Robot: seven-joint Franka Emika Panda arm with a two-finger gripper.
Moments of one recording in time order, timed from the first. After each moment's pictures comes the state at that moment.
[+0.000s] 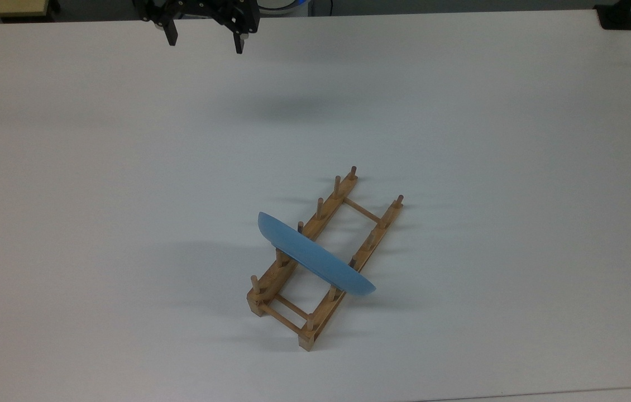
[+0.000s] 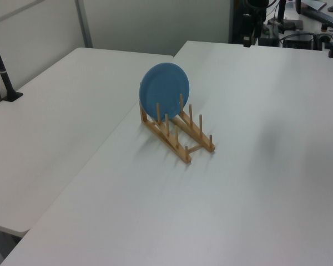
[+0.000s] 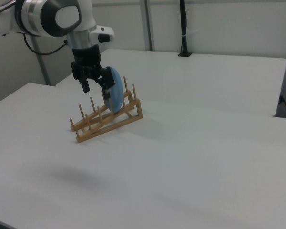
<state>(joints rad) 0.03 0.04 -0.09 -1.62 0.00 1.67 0.05</state>
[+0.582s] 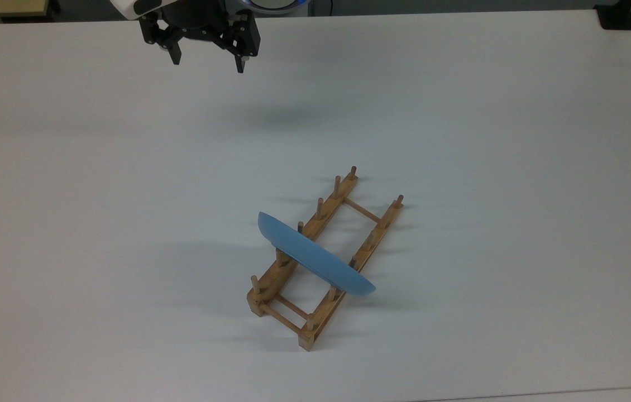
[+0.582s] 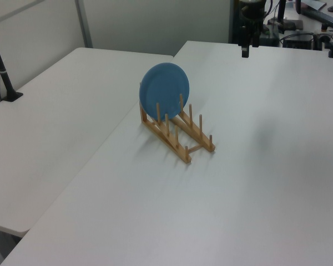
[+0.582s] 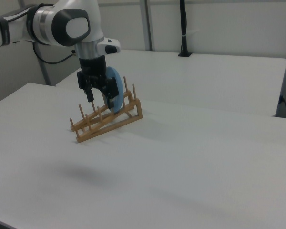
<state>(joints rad) 0.02 0.10 -0.09 -1.62 0.00 1.67 0.04</state>
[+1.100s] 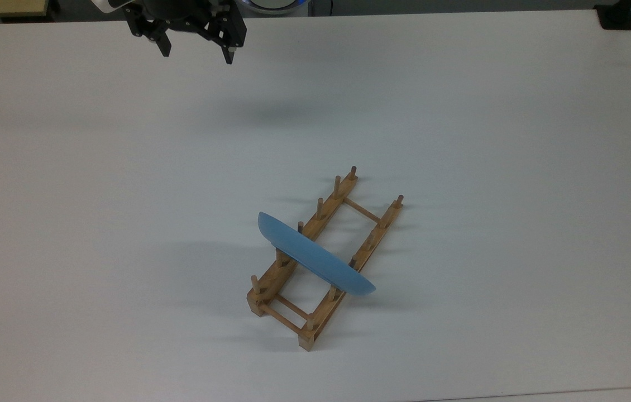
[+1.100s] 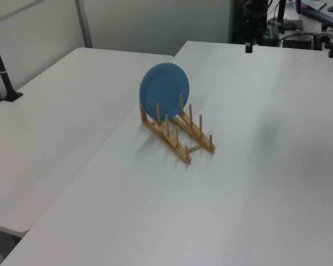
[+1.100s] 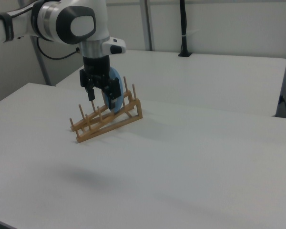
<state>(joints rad) -0.03 0.10 -0.09 -1.59 0.05 1.61 0.01</state>
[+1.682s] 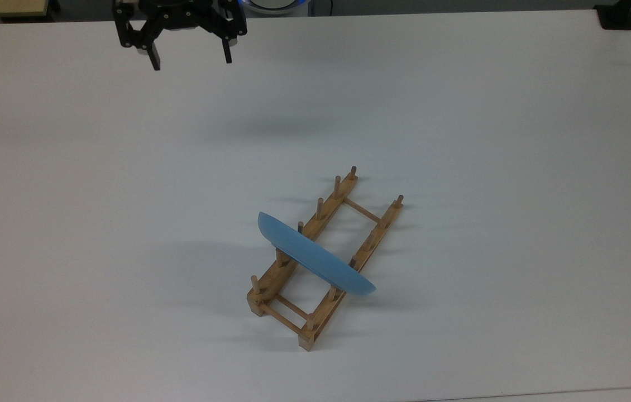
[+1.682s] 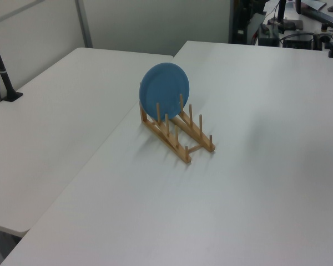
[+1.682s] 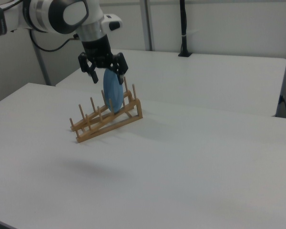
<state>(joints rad) -0.02 0.10 -0.07 -1.53 0.02 1.78 -0.28</state>
